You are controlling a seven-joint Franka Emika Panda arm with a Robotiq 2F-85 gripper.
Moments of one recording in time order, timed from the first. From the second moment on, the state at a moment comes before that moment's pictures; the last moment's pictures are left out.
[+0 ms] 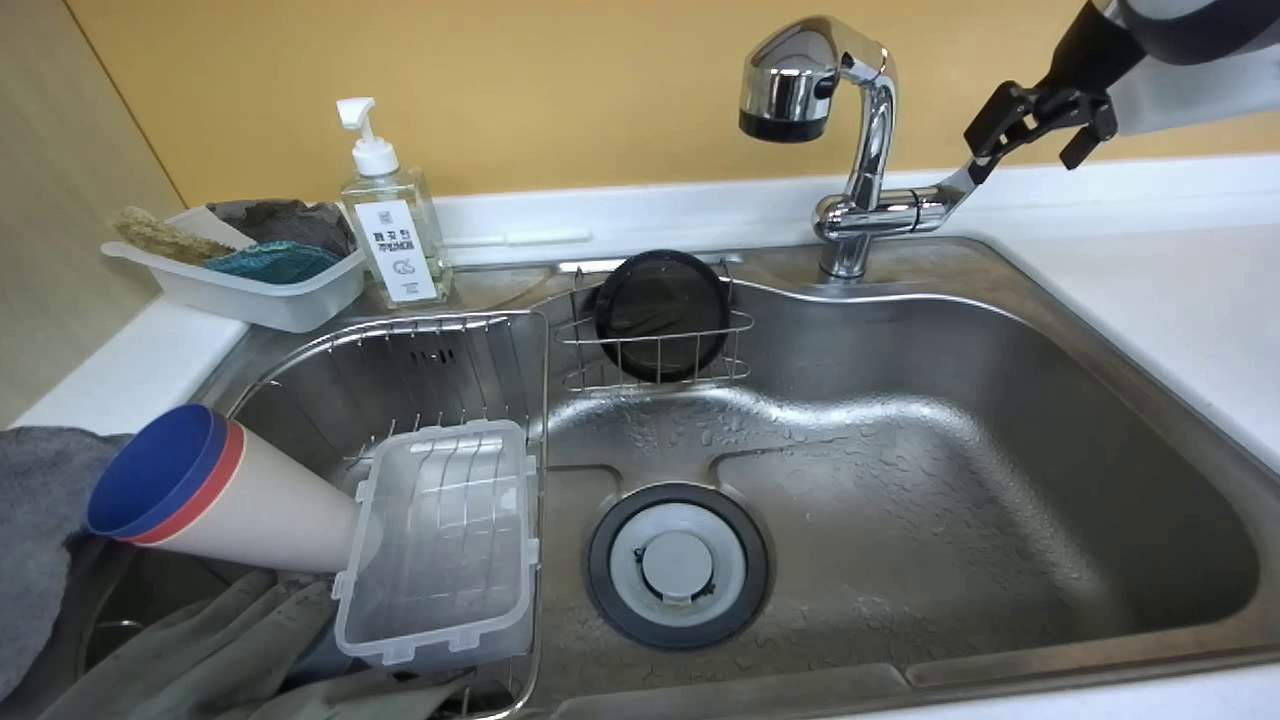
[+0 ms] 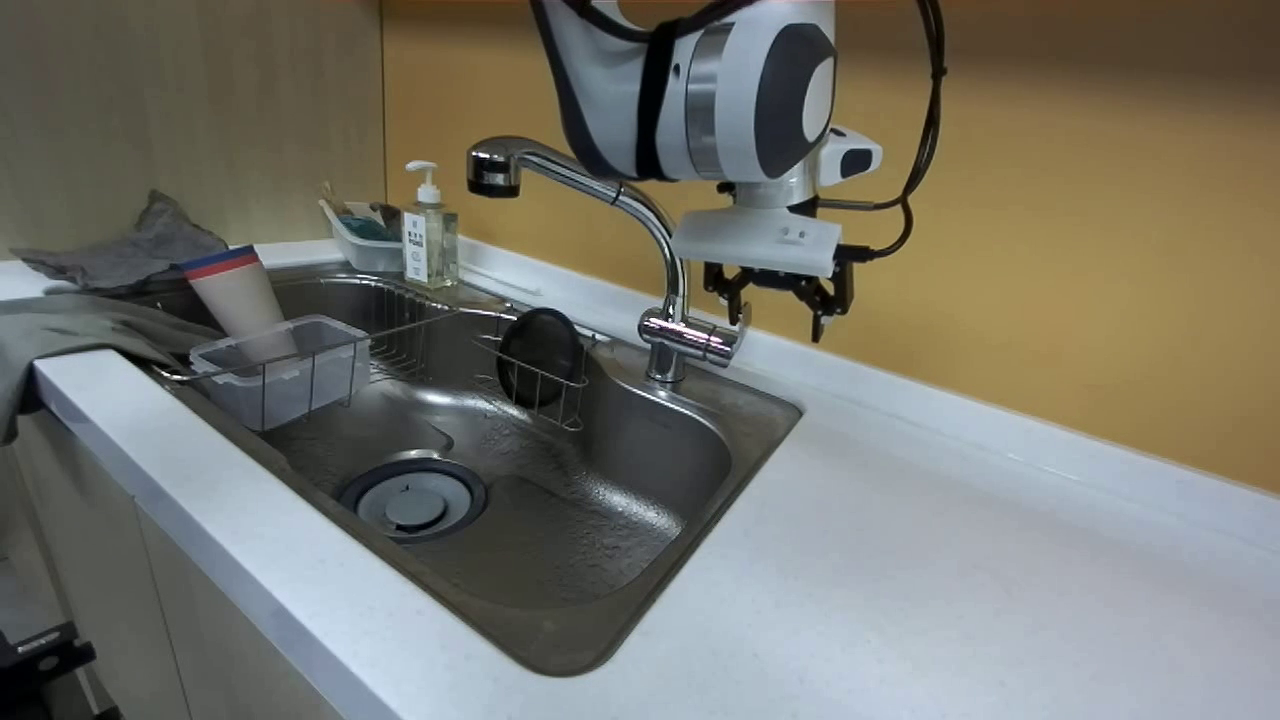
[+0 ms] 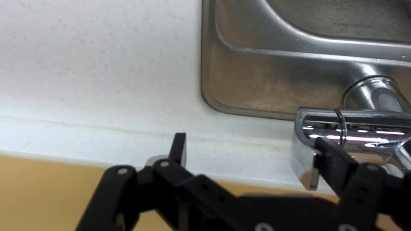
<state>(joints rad) 0.02 0.33 -0.08 -2.01 -0.16 2.84 0.02</state>
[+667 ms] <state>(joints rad) 0.08 0.37 -0.17 -1.97 -0.21 2.85 0.09</state>
